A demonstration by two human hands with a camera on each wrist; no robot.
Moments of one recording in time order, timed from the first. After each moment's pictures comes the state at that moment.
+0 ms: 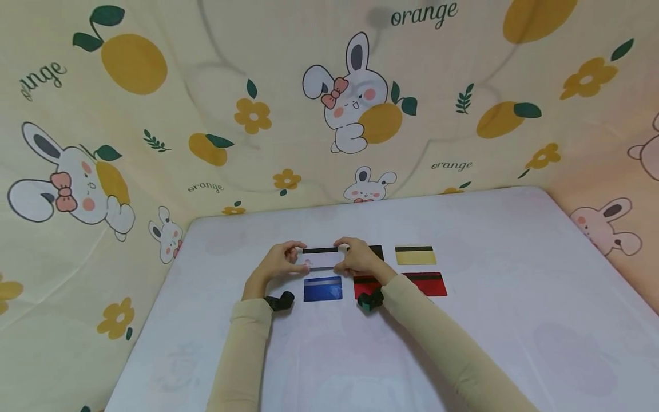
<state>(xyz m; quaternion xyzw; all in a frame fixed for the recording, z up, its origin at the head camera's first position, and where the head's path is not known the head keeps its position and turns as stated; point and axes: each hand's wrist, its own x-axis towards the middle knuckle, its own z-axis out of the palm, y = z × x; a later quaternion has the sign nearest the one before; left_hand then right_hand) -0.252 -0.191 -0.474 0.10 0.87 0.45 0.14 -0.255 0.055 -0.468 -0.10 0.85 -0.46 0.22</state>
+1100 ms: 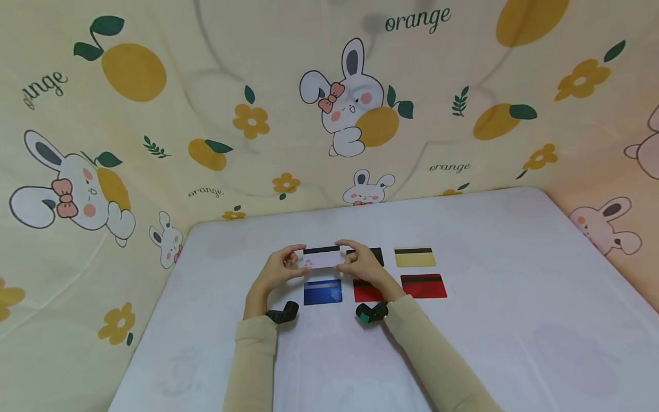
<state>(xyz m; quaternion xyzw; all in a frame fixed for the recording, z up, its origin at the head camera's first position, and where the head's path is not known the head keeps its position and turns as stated) -0.228 -0.181 -0.462 0.12 0.86 0.50 0.08 -0.234 0.068 -0.475 -0.13 0.78 -0.59 0.15</state>
